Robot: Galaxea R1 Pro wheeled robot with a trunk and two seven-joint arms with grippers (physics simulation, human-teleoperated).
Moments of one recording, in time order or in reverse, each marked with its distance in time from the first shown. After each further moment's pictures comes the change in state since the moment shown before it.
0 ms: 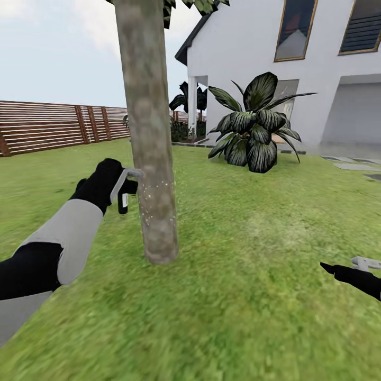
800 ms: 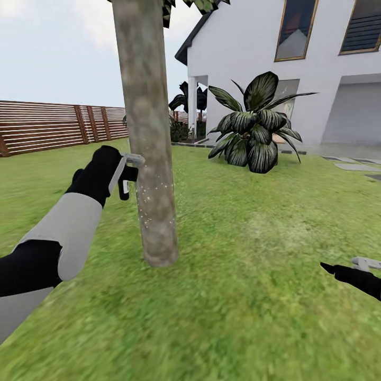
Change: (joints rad) left arm -0.027 -0.009 -0.001 -0.099 0.001 0.000 -0.001; right arm 0.000 -0.001 0.000 0.000 0.000 0.000 -0.001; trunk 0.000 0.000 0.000
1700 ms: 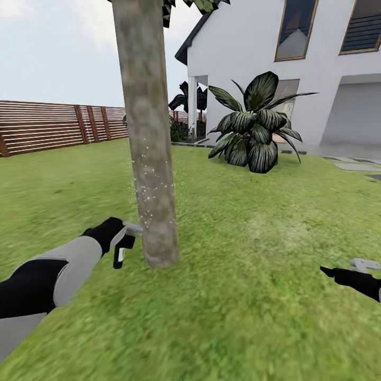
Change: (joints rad) left arm 0.164 0.051 0.002 0.591 0.003 -0.328 -0.003; right arm 0.000 0.007 0.001 0.000 0.091 -0.002 0.001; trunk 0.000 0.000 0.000
